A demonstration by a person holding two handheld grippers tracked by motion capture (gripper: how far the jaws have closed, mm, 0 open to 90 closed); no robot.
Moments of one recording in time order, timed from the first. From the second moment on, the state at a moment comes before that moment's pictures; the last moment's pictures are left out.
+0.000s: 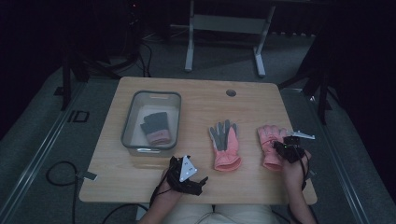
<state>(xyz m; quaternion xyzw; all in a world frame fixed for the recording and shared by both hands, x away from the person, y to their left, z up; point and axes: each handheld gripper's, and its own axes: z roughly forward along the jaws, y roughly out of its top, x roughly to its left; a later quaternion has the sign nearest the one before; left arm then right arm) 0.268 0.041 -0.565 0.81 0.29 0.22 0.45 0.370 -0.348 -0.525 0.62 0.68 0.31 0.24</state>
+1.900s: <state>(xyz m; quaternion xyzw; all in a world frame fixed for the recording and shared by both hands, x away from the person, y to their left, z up) 0.269 0.041 -0.565 0.81 0.30 0.22 0.45 0.367 -0.346 -0.463 0.56 0.72 0.33 0.23</state>
